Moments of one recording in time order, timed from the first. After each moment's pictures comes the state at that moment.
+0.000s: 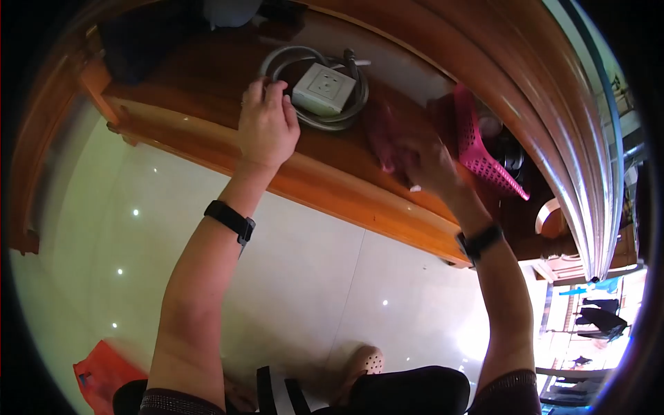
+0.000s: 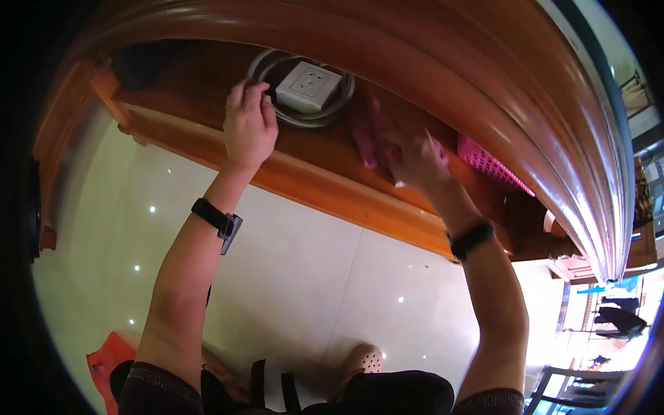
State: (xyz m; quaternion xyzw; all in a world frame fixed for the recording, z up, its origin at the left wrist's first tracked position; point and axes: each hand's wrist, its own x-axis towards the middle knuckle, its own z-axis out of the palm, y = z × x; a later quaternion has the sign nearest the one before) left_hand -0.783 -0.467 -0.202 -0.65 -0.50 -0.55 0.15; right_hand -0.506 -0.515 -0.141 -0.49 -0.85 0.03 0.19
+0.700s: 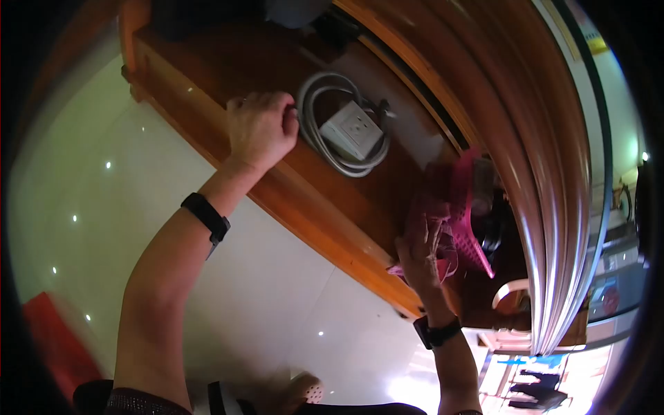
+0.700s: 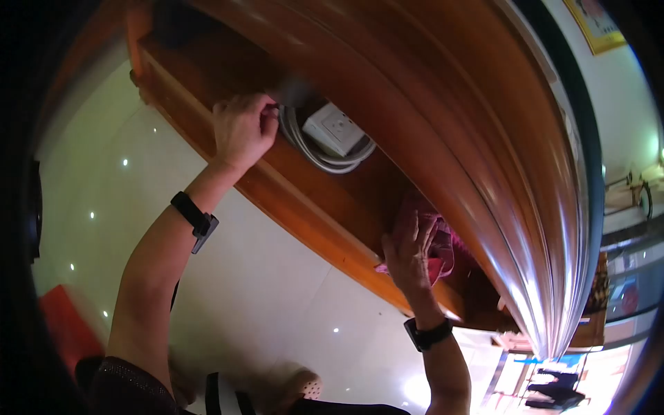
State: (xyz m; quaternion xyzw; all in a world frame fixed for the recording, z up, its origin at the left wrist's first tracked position) left_hand -0.826 -0.455 -0.206 -0.61 -0.59 -0.51 0.14; right_hand -0.453 -0.556 -0.190 -0.45 -0.85 -0.25 0.08
